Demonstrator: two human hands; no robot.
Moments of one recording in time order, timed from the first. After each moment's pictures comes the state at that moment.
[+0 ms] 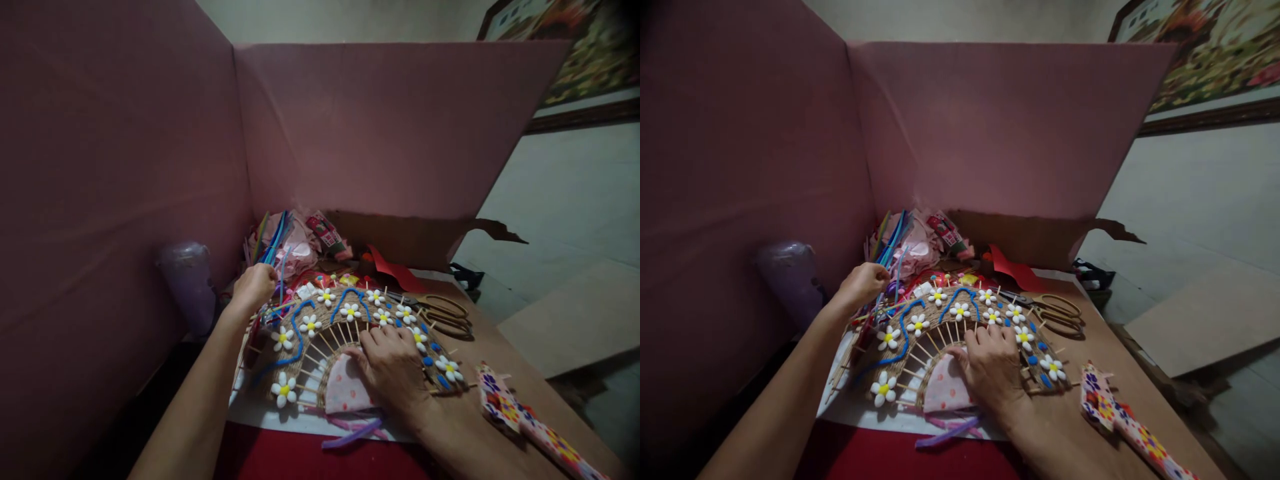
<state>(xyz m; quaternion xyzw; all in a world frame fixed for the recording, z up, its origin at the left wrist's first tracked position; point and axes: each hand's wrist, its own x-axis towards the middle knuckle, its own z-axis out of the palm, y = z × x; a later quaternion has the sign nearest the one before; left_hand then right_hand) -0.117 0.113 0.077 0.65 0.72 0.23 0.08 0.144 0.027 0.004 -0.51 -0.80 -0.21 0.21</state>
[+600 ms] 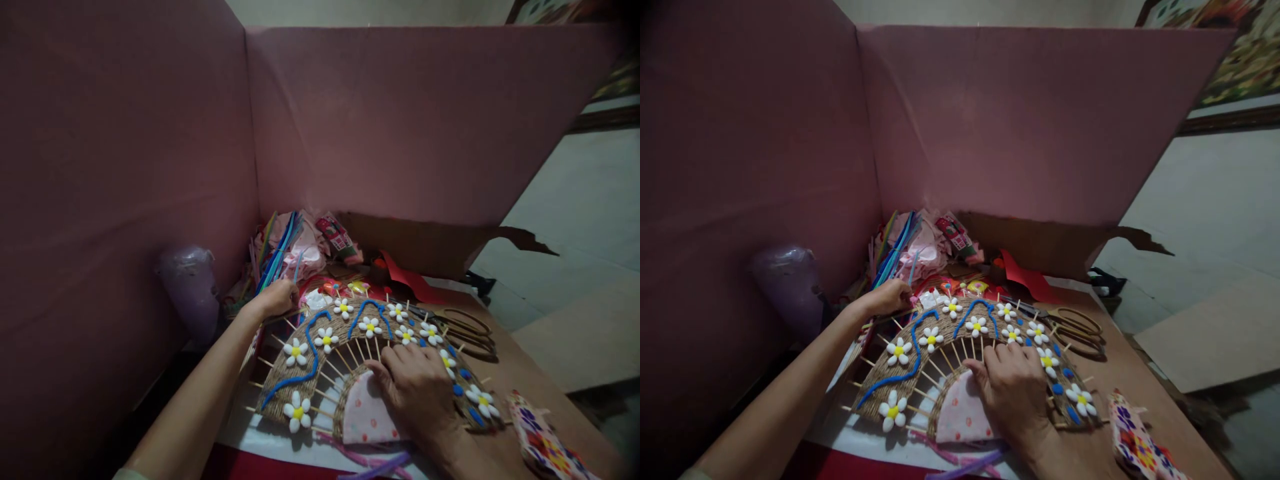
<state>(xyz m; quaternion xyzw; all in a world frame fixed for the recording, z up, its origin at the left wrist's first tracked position) -0.119 0.156 0.040 0.76 0.60 0.14 0.20 0.150 0.036 -0.001 -0.51 -0.80 -0.22 0.24</state>
